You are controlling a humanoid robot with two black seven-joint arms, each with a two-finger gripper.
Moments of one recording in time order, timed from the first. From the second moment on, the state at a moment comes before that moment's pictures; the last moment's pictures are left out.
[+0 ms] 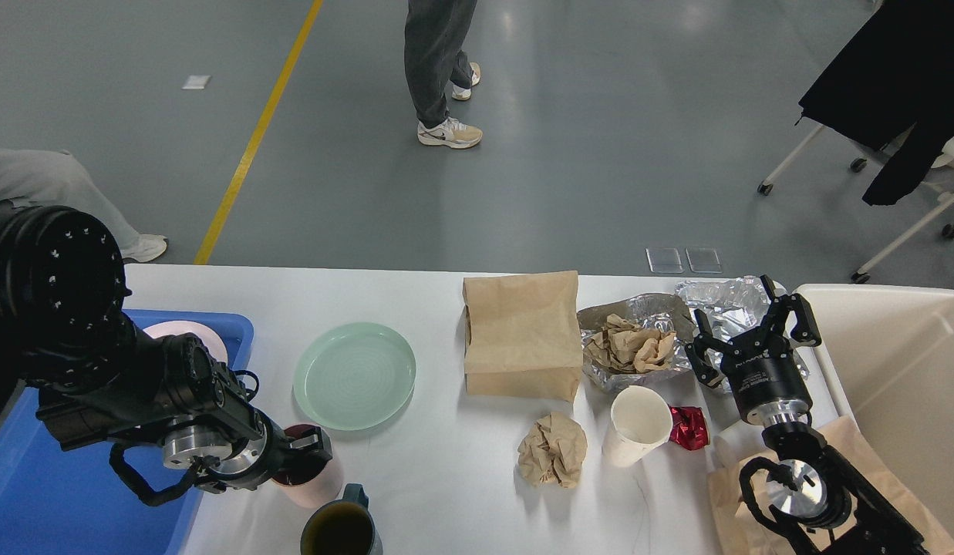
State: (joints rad) left arm -1.55 0.08 1.34 -1.40 -0.34 0.00 0.03; right arm 0.18 -0.14 1.28 0.92 -0.43 0.28 0.39
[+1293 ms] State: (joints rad) left arm -1.99 0.27 1.48 -1.62 -0.20 -0.27 0.04; right arm 0.18 -0.14 1.28 0.92 -0.43 0.28 0.39
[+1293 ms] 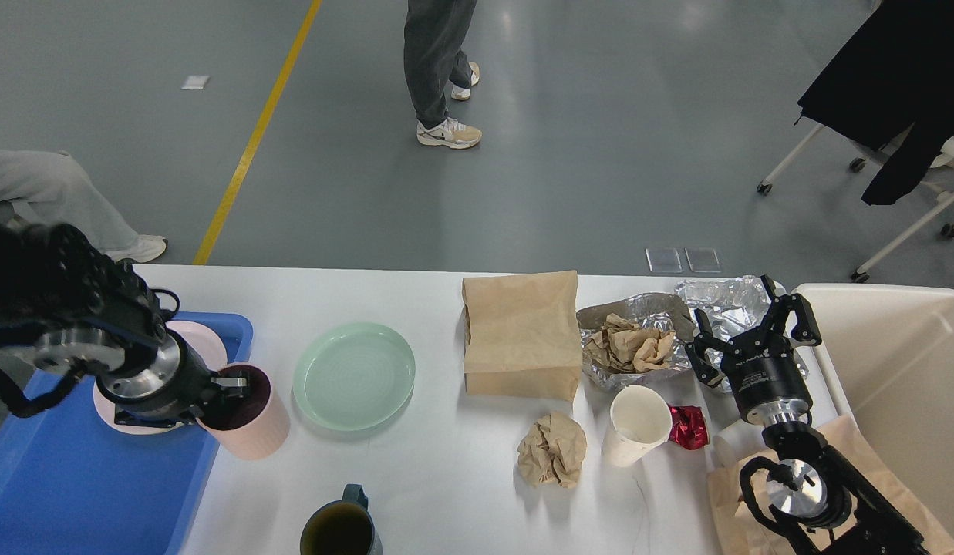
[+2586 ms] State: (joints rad) left arm -1.45 1.05 0.99 -0.81 0.69 -0.79 -0.14; right arm 0.18 -0.14 1.28 0.92 -0.43 0.28 0.39
